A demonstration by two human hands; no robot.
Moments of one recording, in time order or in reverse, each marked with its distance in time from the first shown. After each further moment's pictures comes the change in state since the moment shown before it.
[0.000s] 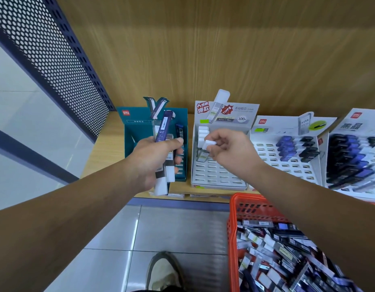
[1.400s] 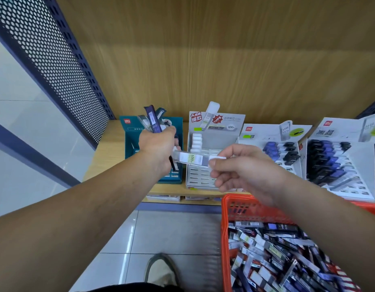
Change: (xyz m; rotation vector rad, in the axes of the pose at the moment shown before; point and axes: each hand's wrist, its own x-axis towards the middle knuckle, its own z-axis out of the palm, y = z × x) left_hand 0.001 0.029 0.039 -0.277 0.300 0.078; right_hand -0.079 -0.069 -0.050 0.501 -0.195 0.392
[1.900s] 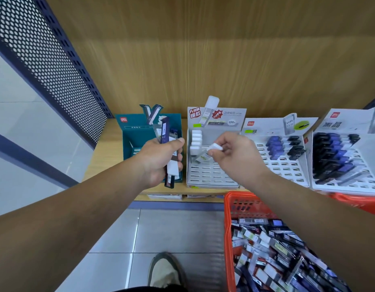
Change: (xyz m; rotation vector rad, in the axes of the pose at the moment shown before) left_hand 0.003 -0.015 -0.022 0.211 -0.349 -0.125; right_hand 0.073 0.041 -0.008 -0.505 0.337 -0.384
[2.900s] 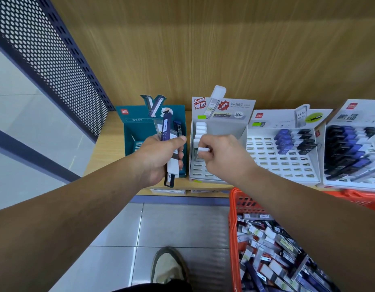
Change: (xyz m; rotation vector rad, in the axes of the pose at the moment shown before) left_hand 0.005 -0.010 -0.010 0.057 0.016 0.014; right_hand 0.012 0.001 0.034 -0.415 -0.154 -0.319
